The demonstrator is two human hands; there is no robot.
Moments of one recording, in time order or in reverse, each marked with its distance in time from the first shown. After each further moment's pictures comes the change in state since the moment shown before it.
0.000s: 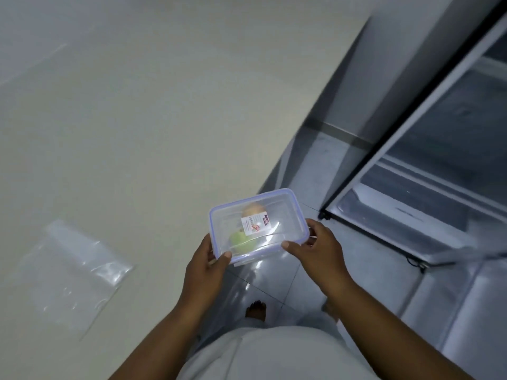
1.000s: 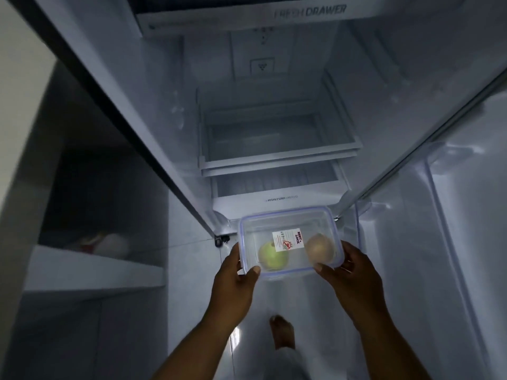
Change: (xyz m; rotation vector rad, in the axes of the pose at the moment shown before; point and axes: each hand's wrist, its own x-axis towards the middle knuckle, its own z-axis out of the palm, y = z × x) left_hand 0.128 0.079 0.521 0.239 -0.686 0.094; right_hand 0.114 0.306 -0.331 0.266 0.670 0.366
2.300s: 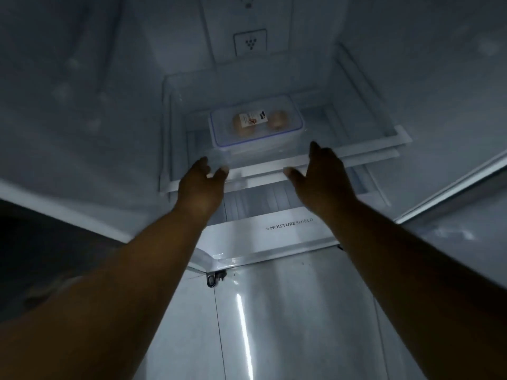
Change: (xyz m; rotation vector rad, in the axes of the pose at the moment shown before) left_hand 0.350 0.020 0.002 0.261 0.285 0.107; right_hand 0.307 -0.060 0.112 -0.374 0.056 -0.323
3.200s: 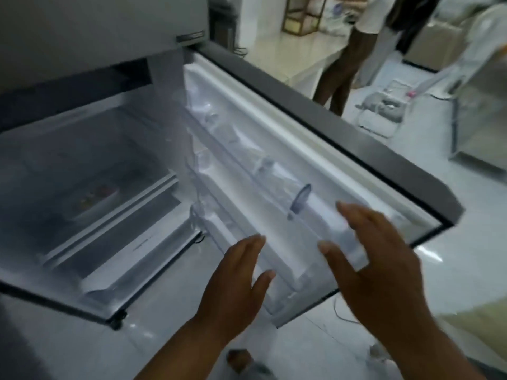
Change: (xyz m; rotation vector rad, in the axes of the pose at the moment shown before) left_hand -0.599 0.167 -0.117 0.148 -0.768 1.148; right_hand -0.661 -0.107 -0.398 -0.308 0.873 0.132
